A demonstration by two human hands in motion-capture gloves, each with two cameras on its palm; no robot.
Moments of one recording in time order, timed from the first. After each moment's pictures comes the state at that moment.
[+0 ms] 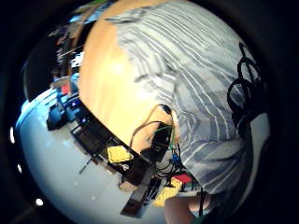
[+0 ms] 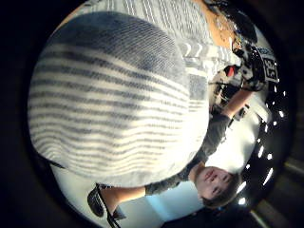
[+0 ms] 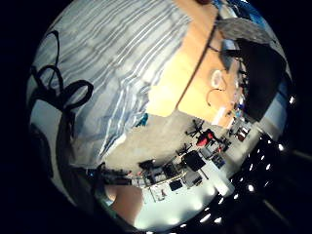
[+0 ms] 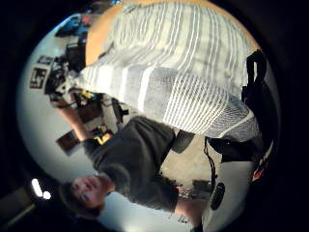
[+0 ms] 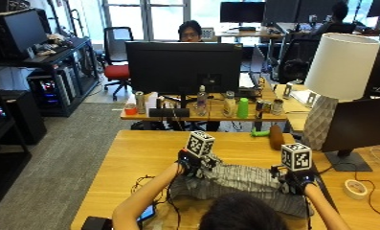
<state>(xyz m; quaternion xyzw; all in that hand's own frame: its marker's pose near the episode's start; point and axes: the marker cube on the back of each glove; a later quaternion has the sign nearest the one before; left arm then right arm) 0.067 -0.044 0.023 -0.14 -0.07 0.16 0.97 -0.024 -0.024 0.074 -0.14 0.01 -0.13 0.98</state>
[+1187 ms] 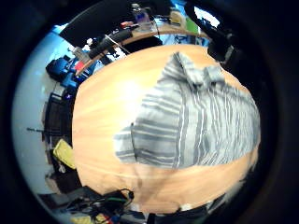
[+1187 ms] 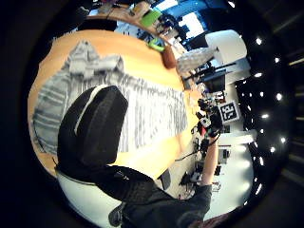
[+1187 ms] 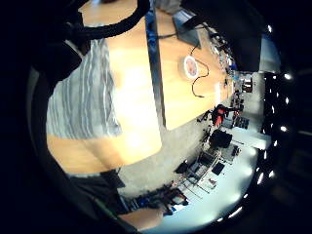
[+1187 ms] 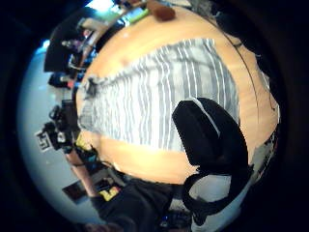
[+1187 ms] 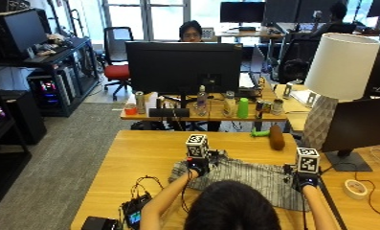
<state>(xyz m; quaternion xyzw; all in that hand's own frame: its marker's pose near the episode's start) 0.080 -0.126 0.046 0.14 0.10 -0.01 0.99 0.071 -0.145 0.171 -0.12 -0.01 0.13 0.98</state>
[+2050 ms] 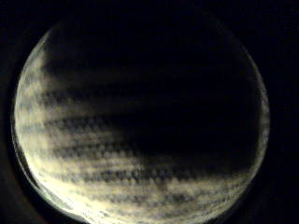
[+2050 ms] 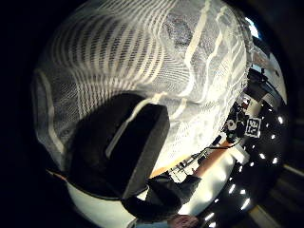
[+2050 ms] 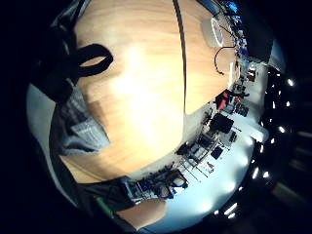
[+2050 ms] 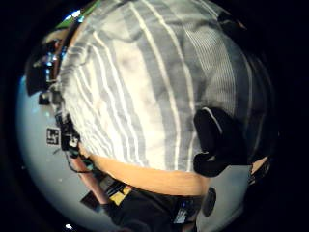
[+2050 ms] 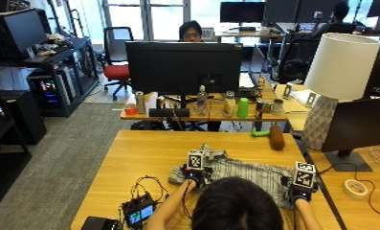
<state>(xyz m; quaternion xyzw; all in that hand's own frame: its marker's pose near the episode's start) 0.064 -0.121 0.176 -0.19 0.06 -0.04 0.98 0.066 -0.139 0.271 -0.16 -0.03 0.18 0.97</state>
